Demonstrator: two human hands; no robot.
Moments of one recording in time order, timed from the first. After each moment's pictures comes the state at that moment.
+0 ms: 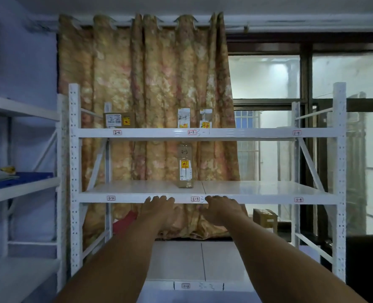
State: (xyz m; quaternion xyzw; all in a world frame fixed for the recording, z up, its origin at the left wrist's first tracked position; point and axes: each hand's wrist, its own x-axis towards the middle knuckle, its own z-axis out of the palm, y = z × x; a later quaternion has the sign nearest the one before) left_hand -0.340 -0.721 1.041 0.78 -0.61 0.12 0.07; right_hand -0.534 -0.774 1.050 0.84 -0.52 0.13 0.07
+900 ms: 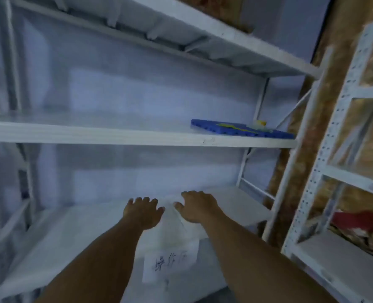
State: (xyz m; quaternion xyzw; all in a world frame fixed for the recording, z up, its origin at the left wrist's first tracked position) left_hand 0.043 -0.185 0.846 1.00 -0.09 0.01 0.04; right_hand 0.005 -0.359 0.904 1.00 0.05 0.01 0.04
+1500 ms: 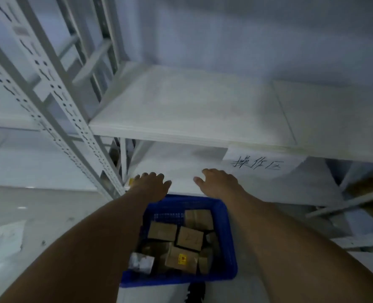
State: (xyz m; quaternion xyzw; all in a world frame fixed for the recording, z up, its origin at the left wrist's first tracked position) left_hand 0.015 -0.040 0.498 0.95 0.13 -0.27 0.10; right_hand 0.091 -0.243 0.537 0.94 0.20 -0.28 0.02
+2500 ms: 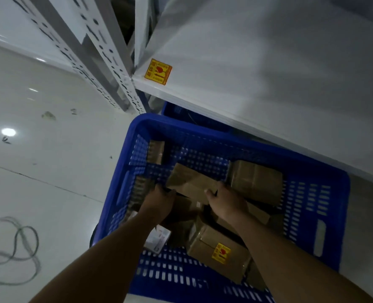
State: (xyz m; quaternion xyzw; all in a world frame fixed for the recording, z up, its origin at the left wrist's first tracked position) left_hand -0.066 -0.005 -0.093 0.65 0.49 -0.32 0.49; right_hand 0.064 -0.159 -0.055 0.86 0.13 -0.49 0.03
